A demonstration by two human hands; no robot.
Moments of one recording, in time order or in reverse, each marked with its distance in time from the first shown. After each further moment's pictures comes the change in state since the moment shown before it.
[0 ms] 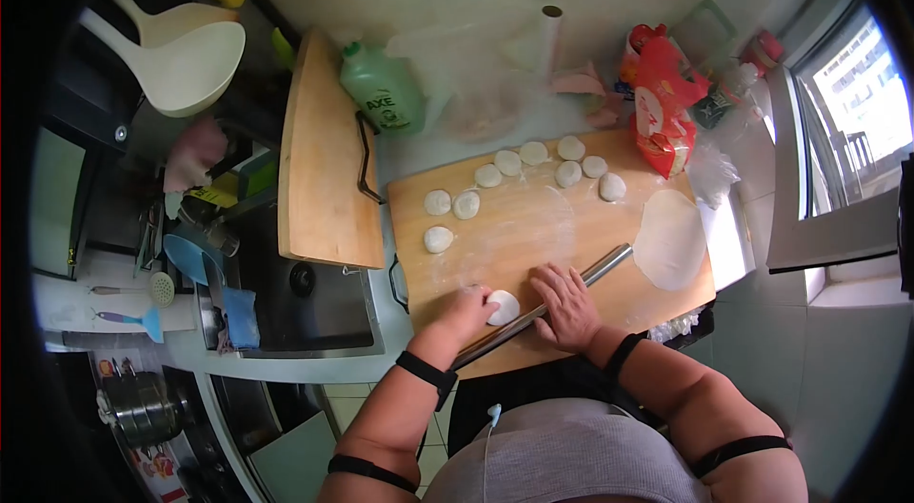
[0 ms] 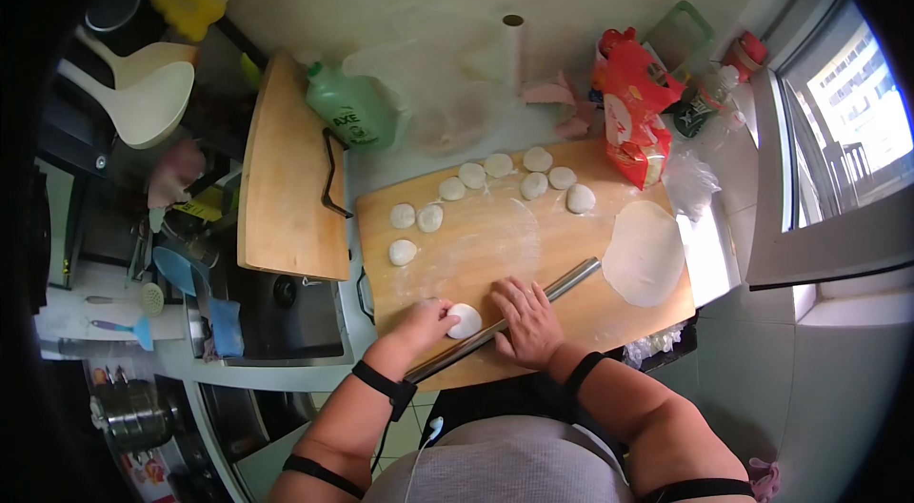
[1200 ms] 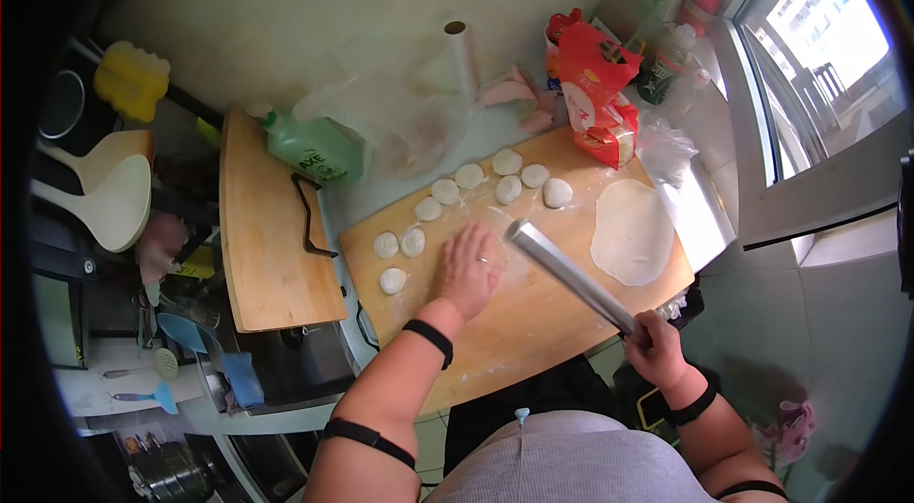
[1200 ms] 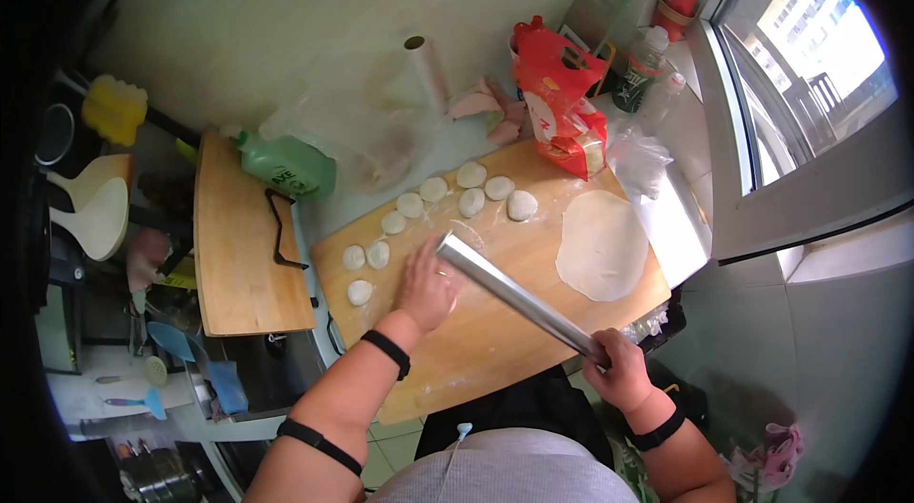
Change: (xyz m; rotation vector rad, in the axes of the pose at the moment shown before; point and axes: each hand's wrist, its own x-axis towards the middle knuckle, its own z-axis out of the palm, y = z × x) left_hand 0.088 0.063 0.015 0.409 0.350 0.546; right_hand -0.133 0.033 -0.100 0.296 0.421 0.440
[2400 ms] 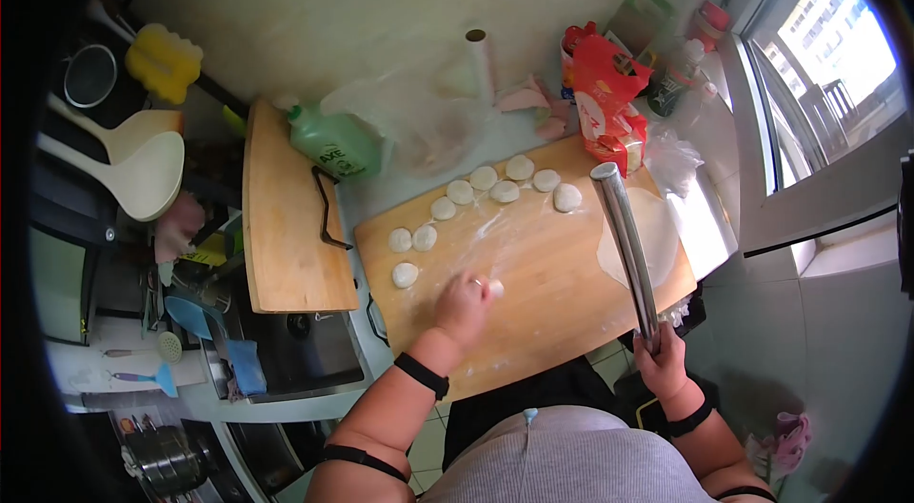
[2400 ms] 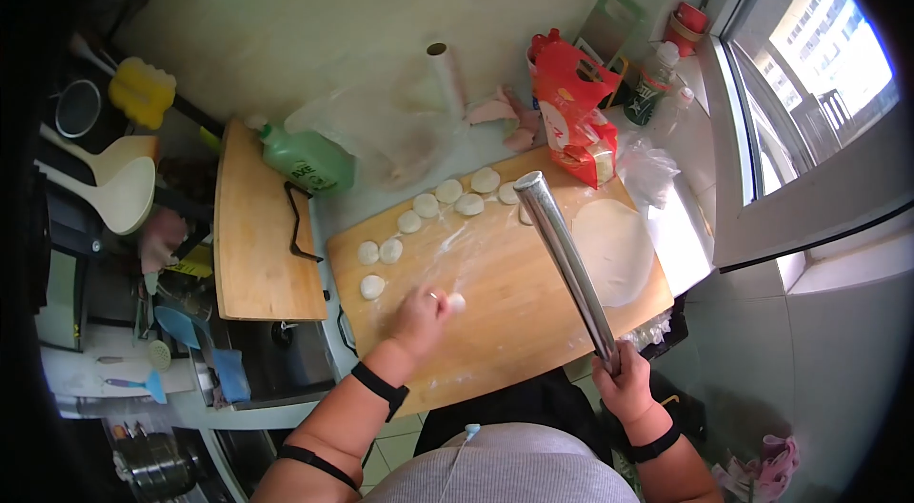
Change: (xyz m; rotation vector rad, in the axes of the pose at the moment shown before) left_hand -0.045 0.009 -0.021 -0.073 -0.114 -0.210; right_hand -0.019 -0.002 0.001 0.068 0.116 0.171
